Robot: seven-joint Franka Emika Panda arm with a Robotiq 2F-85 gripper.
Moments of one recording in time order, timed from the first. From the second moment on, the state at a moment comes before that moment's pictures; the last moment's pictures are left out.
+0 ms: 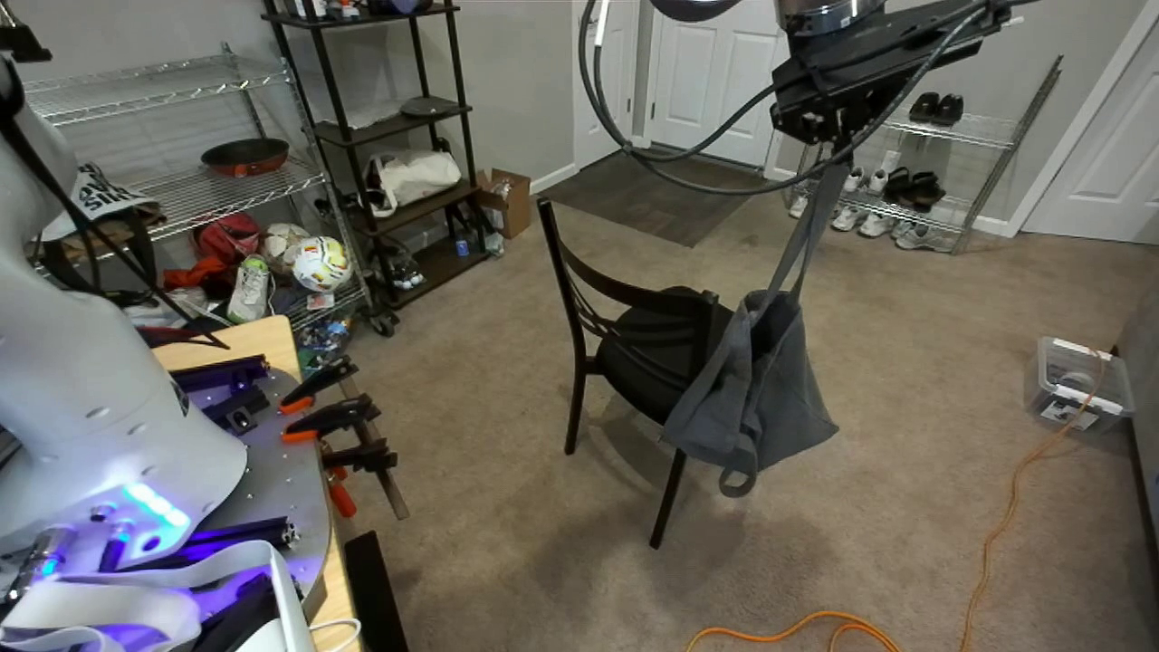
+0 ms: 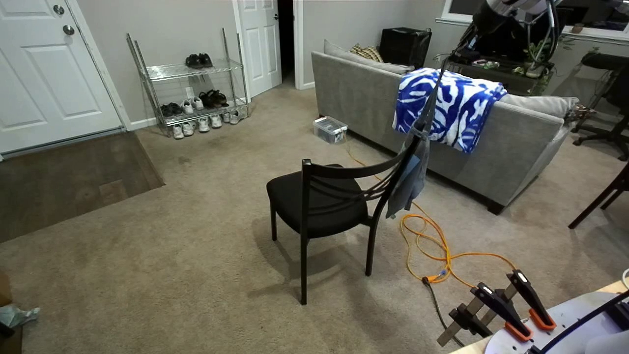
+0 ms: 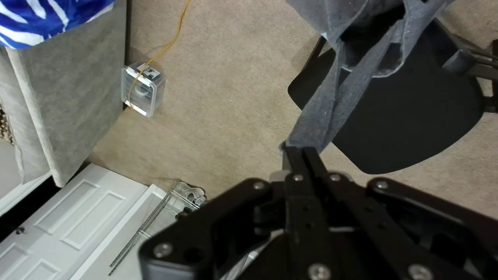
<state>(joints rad) -0.22 0.36 -0.05 -1.74 0.38 2.65 -1.42</state>
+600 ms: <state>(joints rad) -0.22 0.65 -0.06 -1.47 0.18 2.65 -1.11</state>
